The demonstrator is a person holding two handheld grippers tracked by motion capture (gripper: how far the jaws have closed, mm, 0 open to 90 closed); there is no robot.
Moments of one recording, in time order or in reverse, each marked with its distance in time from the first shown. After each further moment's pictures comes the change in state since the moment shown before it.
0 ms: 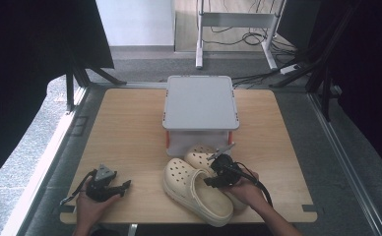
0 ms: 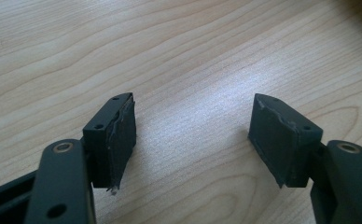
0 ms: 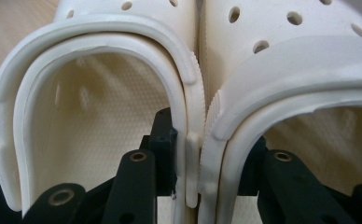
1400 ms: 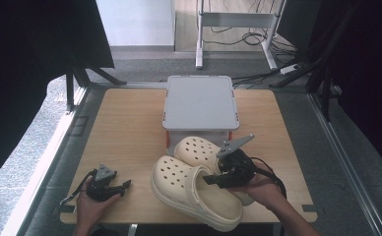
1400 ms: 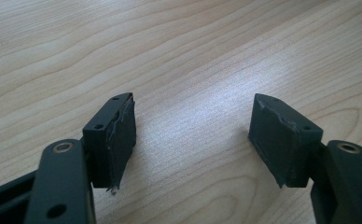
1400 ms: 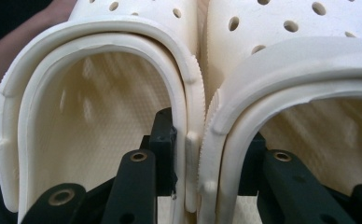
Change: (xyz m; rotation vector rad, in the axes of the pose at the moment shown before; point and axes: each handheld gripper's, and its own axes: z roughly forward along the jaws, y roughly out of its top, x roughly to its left) left arm 0.000 0.000 0.001 -0.004 0.002 -0.003; right arm 0.033 0.015 -0.094 -0.168 0.142 -0.165
